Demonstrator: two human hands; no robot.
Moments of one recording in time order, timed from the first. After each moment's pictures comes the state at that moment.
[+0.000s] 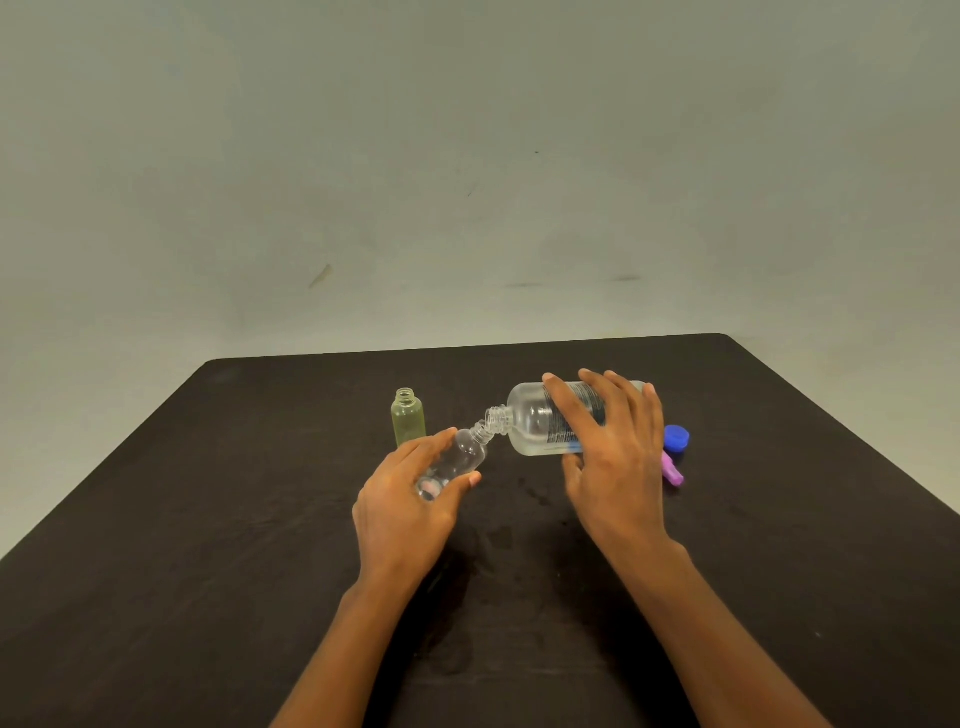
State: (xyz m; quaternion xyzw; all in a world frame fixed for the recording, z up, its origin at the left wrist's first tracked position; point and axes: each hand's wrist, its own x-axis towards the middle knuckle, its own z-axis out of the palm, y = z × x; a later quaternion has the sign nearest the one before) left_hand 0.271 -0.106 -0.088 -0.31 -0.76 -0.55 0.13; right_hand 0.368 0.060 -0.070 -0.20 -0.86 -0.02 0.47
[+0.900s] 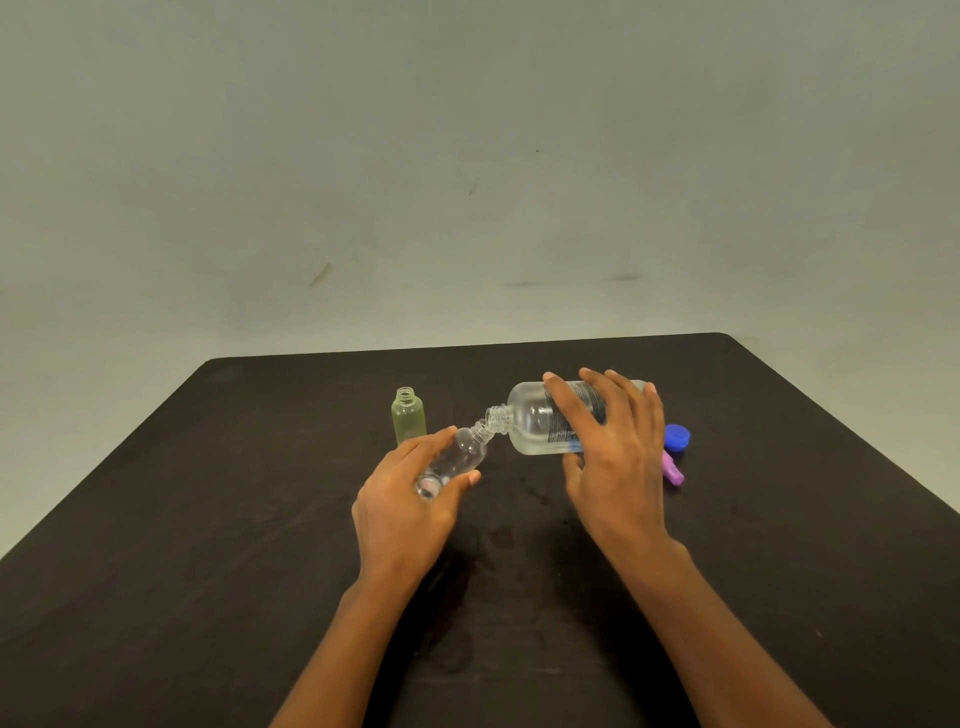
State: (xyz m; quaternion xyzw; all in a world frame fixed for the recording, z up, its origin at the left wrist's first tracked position) left_hand 0.270 -0.106 -0.090 -0.32 -0.76 -0.55 0.14; right_hand 0.368 0.059 -0.070 -0.20 -0.86 -0.01 0.47
